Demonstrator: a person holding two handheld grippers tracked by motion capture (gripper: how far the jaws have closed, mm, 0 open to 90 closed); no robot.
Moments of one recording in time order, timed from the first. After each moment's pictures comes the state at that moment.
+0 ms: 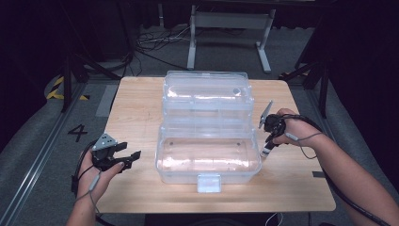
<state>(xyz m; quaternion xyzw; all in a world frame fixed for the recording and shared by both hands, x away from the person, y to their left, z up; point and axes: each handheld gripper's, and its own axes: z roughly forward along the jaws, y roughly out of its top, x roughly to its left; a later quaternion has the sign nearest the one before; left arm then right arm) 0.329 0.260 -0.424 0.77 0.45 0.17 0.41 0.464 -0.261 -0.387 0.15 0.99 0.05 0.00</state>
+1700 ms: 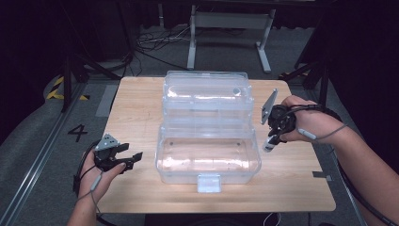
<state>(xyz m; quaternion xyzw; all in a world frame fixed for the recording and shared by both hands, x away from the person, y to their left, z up) 0.331 0.258 -0.428 0.78 0.45 0.16 0.41 0.409 -0.228 -0.283 0.08 0.99 0.04 0.05</state>
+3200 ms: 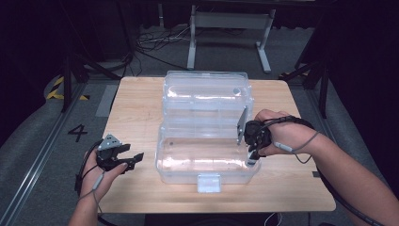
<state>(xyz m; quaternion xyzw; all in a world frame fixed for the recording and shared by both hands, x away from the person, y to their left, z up) 0.334 0.255 -0.433 0.78 0.45 0.16 0.40 0.386 -0.170 -0.312 0.02 1.00 0.02 0.00</state>
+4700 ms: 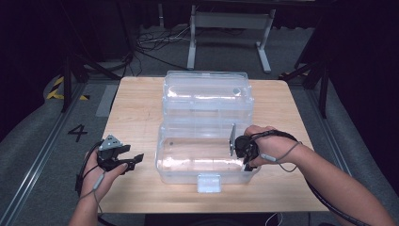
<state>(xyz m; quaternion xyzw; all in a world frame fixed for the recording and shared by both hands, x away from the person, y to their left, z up) 0.335 0.256 -0.438 0.79 0.45 0.15 0.40 0.394 -0.161 -0.384 0.01 1.00 0.00 -0.04</state>
